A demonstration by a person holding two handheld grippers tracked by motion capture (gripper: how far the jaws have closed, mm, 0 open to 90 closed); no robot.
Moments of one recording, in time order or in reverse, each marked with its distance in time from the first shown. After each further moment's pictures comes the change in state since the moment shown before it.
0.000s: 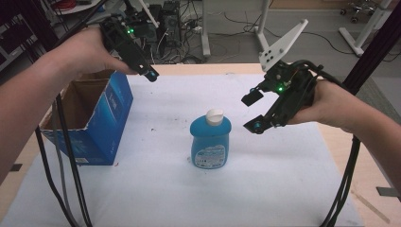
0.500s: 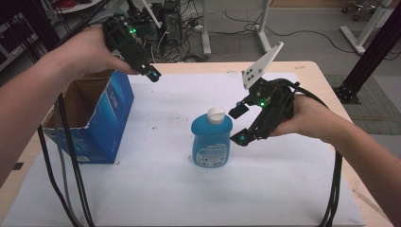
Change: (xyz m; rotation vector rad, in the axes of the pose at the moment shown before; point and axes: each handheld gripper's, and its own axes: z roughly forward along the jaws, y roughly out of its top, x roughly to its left) left arm -0.003 0.000 0.002 -0.002 -0.015 0.012; right arm -0.003 -0.008 0.045 0.007 0.049 0.004
